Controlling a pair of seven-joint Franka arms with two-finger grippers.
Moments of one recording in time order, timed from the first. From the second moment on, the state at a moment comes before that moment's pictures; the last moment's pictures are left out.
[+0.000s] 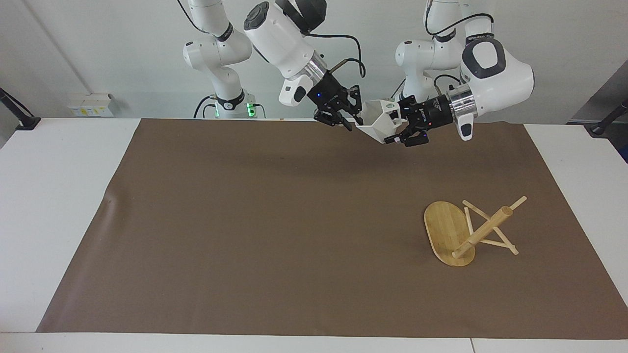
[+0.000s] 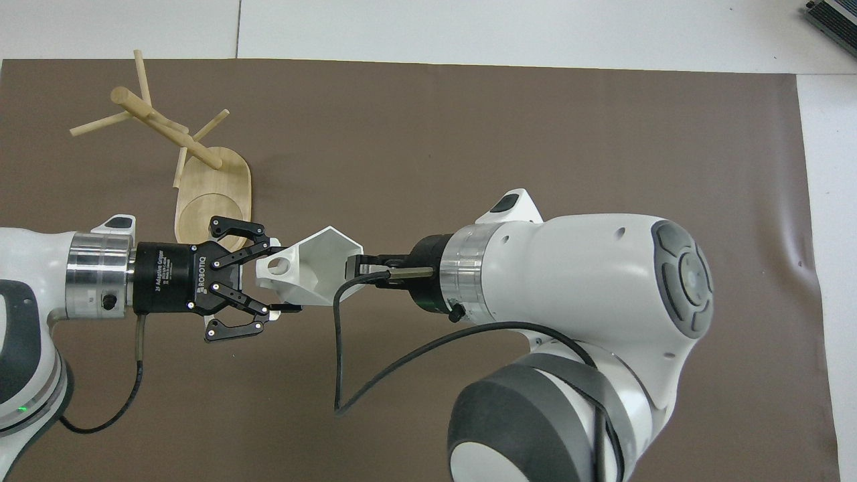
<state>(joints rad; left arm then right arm) -0.09 -0.22 -0.05 -2.22 -1.16 1.85 -1.36 0.32 0.01 0.28 -1.82 0.64 2.24 0.34</state>
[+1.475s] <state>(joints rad) -0.05 -0.11 -0.06 -2.21 -0.85 2.36 -1.76 0.13 0.01 0.27 -1.82 0.64 2.24 0.22</state>
